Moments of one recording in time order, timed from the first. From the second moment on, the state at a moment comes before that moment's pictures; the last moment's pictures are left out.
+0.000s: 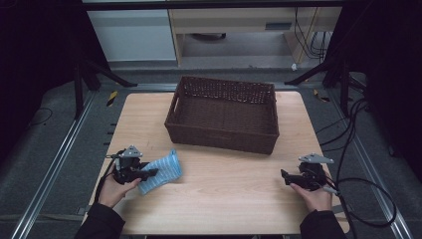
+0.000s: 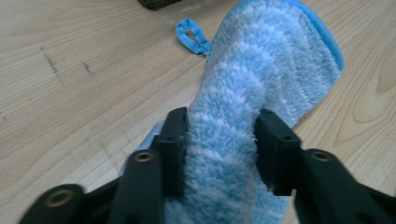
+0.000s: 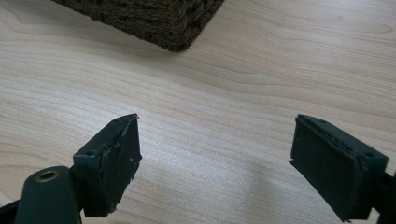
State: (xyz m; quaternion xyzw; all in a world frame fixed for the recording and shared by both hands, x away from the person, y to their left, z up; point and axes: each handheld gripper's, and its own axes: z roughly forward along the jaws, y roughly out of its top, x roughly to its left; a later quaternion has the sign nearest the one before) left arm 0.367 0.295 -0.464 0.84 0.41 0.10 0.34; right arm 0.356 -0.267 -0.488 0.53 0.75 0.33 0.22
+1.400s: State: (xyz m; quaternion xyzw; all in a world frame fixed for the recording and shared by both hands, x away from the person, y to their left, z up) left arm 0.379 0.350 -0.469 0.77 0.53 0.17 0.31; right arm 0.356 -0.269 -0.487 0.52 0.75 0.34 0.22
